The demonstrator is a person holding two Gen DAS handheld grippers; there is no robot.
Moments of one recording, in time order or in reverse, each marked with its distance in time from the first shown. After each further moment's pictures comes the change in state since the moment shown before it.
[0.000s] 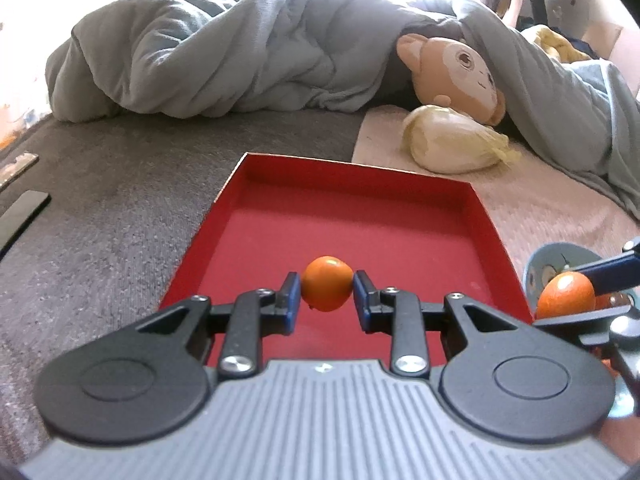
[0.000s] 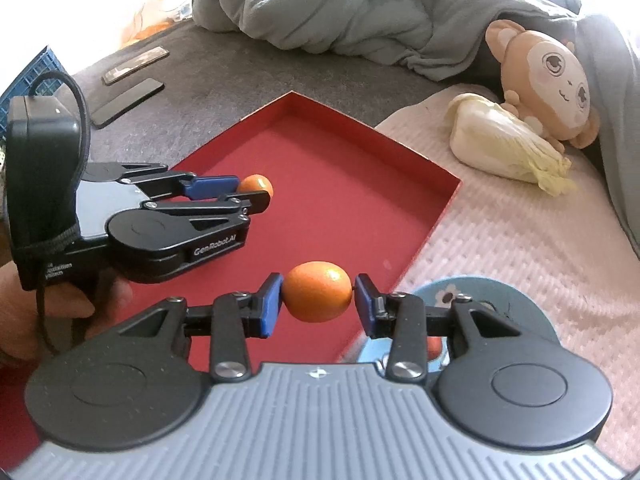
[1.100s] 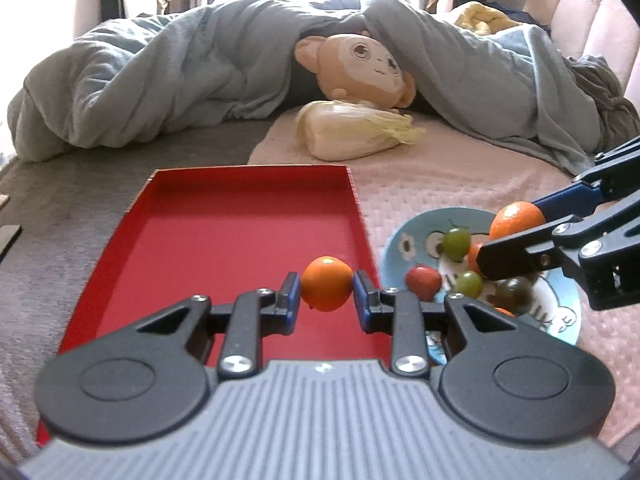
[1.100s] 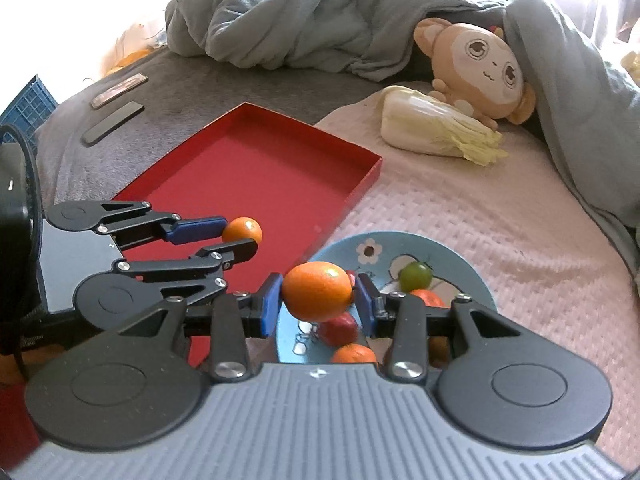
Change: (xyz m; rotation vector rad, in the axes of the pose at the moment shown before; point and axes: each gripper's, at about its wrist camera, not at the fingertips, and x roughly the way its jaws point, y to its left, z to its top) left arm -0.045 -0.093 -0.017 0.131 -0.007 -0.081; right arm -0.066 -0.058 -0.049 0.079 -0.058 -0.029
